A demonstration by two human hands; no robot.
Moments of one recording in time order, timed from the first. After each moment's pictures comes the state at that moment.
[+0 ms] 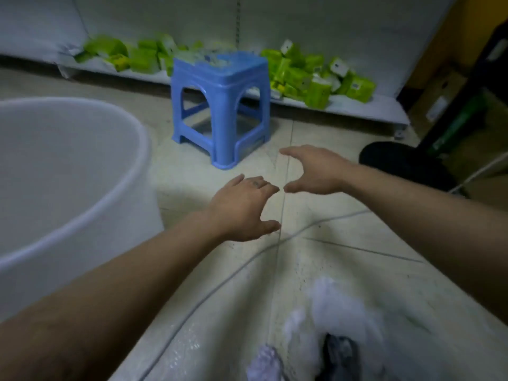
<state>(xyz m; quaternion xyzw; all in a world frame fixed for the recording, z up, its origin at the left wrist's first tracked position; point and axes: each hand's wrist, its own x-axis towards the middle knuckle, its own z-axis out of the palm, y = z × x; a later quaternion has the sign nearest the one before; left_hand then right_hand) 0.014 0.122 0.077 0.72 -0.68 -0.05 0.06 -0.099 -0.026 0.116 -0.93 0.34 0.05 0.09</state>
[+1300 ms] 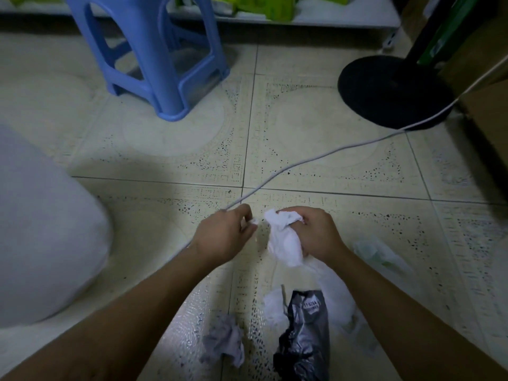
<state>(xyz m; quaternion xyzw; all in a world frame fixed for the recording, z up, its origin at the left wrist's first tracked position) -0.080 0.092 -0.085 0.77 -0.60 -0.19 0.12 -0.262 0.001 -0.105 -0.74 0.45 -0.15 0.47</state>
